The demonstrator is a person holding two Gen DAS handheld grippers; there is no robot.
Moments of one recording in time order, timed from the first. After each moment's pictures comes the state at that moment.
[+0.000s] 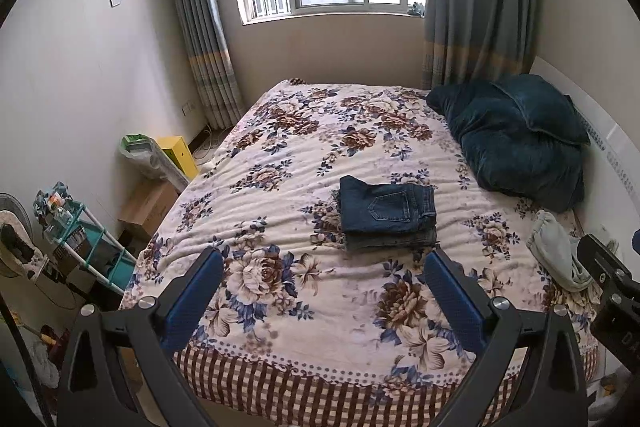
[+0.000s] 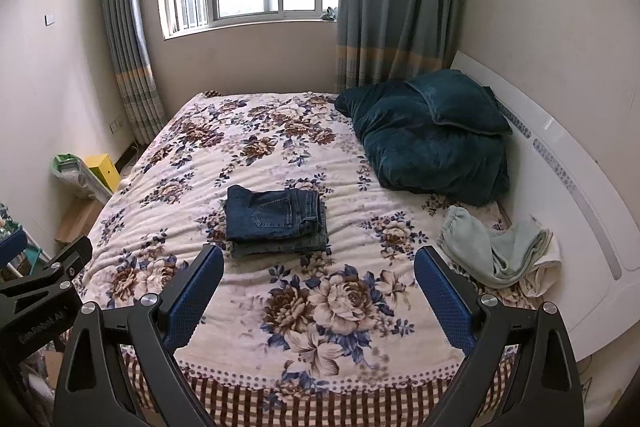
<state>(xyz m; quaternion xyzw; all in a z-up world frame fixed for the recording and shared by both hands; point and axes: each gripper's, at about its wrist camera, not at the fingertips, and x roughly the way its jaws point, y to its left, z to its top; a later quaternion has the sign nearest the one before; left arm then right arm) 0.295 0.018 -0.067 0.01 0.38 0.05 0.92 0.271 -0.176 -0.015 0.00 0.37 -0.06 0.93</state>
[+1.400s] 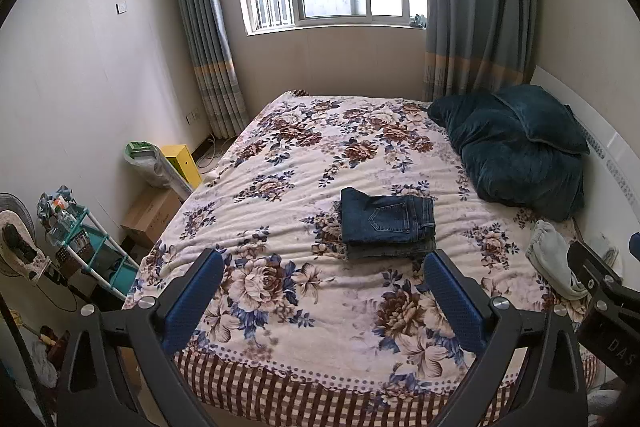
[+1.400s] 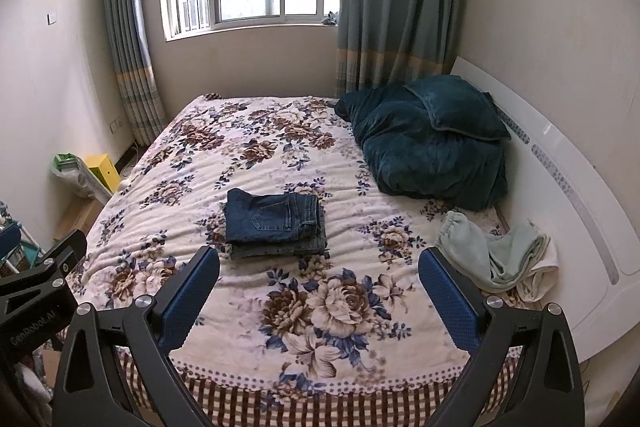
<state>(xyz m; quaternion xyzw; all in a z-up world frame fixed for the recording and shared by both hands) 0.293 0.018 -0.058 0.02 0.36 0.05 0.93 0.276 -0.177 -0.010 -0.01 0.36 -0.05 0.93</state>
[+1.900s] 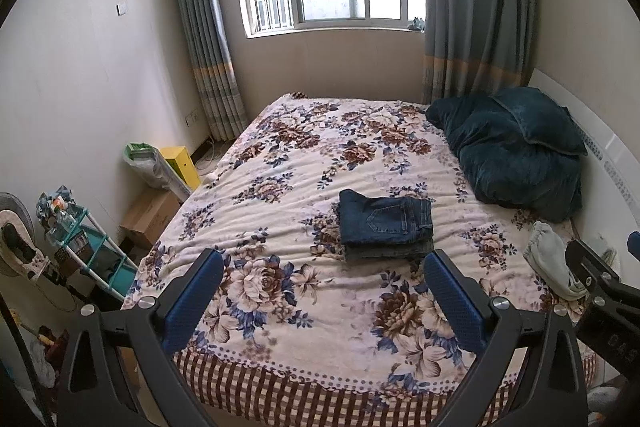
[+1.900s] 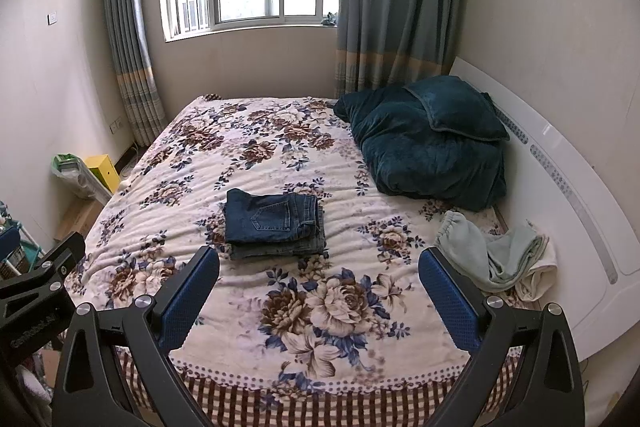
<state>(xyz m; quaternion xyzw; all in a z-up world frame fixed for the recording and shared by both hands) 0.288 0.014 -0.056 0.02 0.35 0.05 0.93 0.277 -0.176 -0.009 -0.01 0.36 -0.05 0.93</state>
